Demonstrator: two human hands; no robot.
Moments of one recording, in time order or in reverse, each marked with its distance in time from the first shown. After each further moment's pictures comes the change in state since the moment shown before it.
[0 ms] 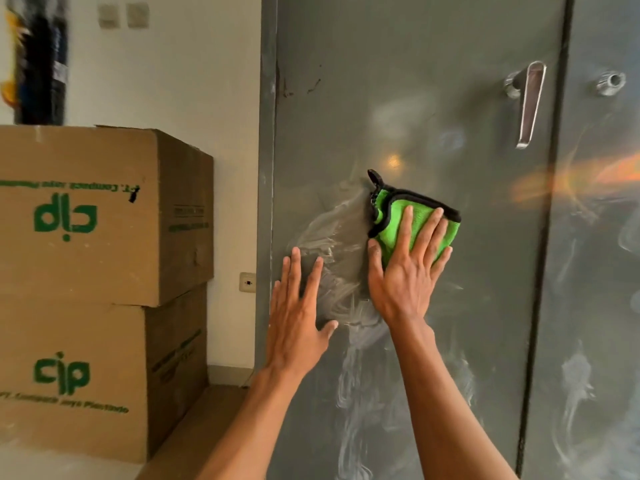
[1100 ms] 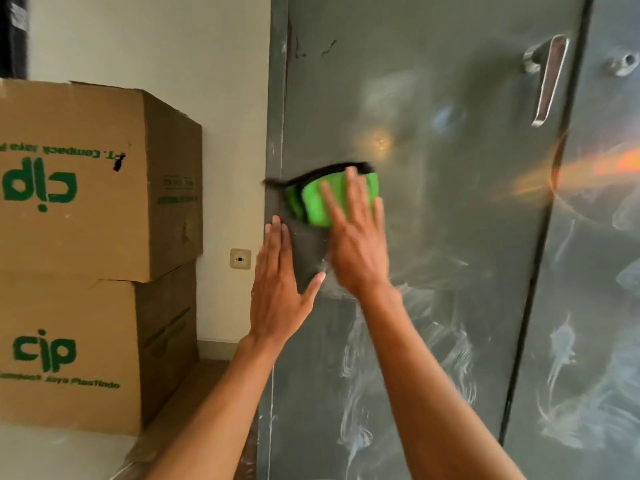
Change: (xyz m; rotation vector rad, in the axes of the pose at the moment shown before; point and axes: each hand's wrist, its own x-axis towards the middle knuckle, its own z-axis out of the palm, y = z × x) left_hand 0.006 -0.045 0.000 -0.157 0.178 0.006; right_hand -0.007 -0.063 0.021 -0.121 -0.117 -0.455
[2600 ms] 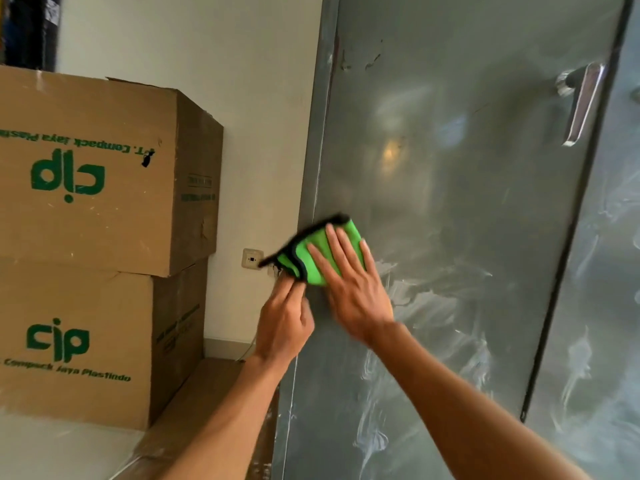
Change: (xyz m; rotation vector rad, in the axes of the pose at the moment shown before) left_hand -0.040 -0.045 -0.004 -0.074 0.128 0.081; right_hand -0.057 -0.031 0.030 -0.102 -0.125 -0.322
